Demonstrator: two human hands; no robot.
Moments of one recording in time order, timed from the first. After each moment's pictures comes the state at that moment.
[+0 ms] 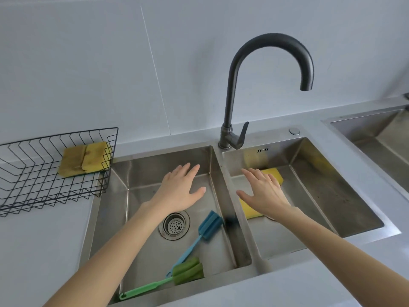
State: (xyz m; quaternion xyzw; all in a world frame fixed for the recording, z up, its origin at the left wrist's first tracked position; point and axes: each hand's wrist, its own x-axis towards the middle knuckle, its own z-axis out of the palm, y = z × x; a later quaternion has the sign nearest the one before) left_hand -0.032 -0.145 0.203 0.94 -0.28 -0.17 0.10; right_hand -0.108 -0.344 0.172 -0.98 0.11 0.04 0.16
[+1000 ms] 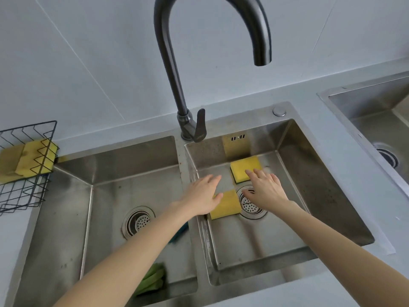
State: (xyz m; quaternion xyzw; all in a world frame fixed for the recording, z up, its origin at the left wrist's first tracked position) left_hand -0.025 -0.333 0.118 0.90 -0.31 -0.31 0.08; right_hand -0.081 -0.498 0.080 -0.96 0.14 0.17 0.16
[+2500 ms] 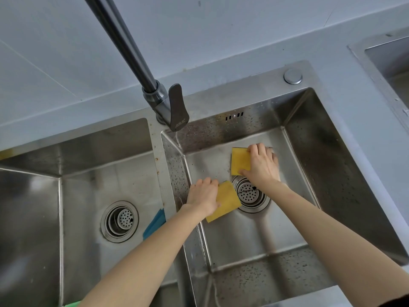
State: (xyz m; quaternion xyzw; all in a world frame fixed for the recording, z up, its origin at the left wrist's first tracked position) left_hand 0.000 -0.376 0.003 0.89 -0.26 -0.38 0.00; right_hand -0.018 -0.531 -0.012 -0.95 0.22 0.14 0.19
